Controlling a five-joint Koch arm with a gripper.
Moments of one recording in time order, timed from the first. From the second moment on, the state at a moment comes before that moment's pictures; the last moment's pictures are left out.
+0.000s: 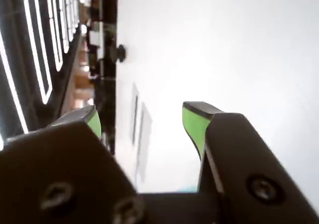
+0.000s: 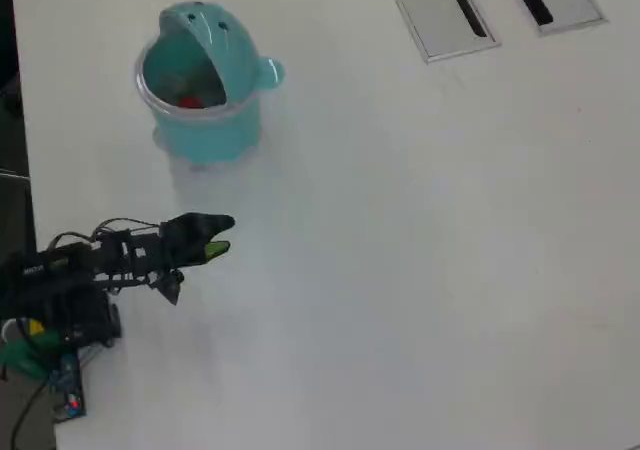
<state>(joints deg) -0.3 131.0 128.8 21.9 -6.8</state>
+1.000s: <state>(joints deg) 6.3 131.1 161.4 -9.1 -13.8</state>
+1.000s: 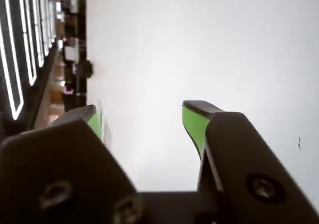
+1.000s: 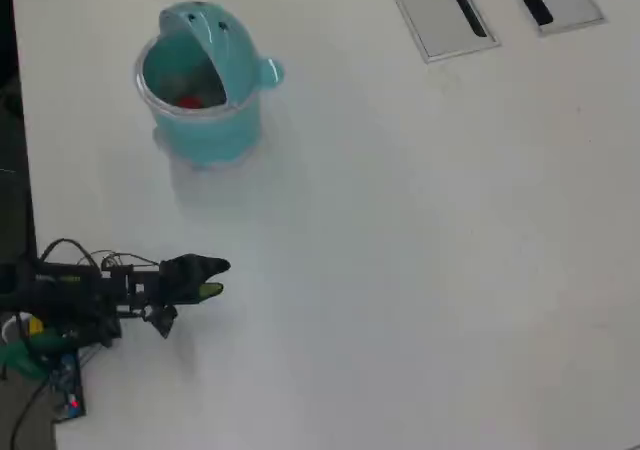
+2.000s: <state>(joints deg) 6.1 131.1 177.4 -26.7 -14.5</state>
